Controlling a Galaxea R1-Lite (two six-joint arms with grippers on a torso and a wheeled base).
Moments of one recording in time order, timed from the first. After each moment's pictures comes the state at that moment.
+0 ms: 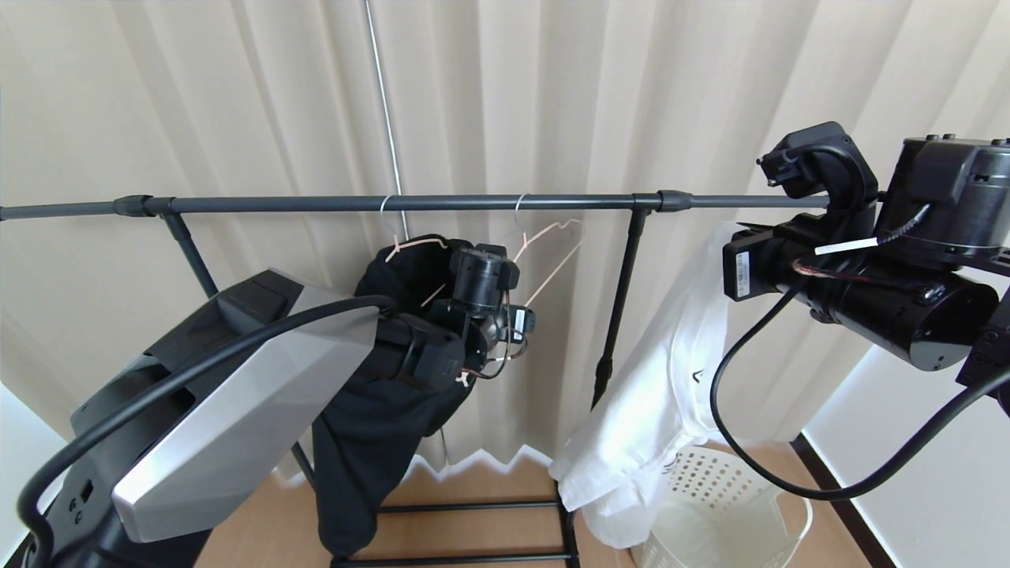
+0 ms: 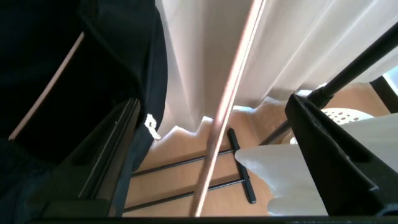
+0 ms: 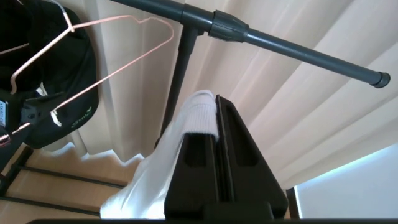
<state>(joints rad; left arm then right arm) -0.58 2.41 -1.67 -0.34 0.36 -0.09 0.45 1.61 -0.94 -0.54 -0.37 -0.17</state>
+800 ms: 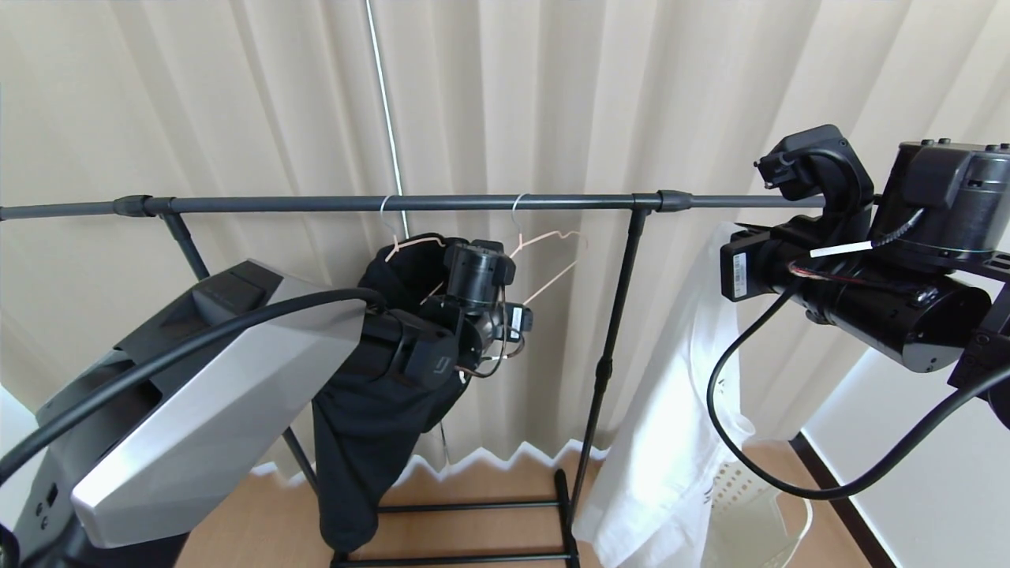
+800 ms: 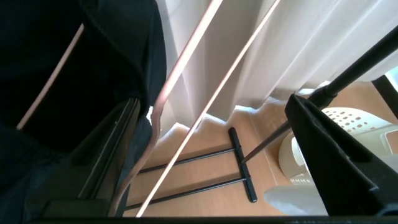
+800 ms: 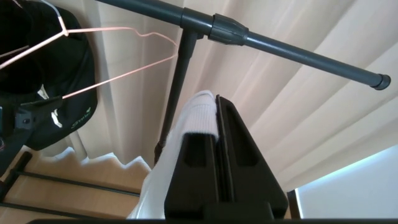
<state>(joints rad) -0.58 2.36 -1.61 -0.34 0.35 -0.09 0.45 1.62 -0.93 -0.57 -0.37 -0.18</state>
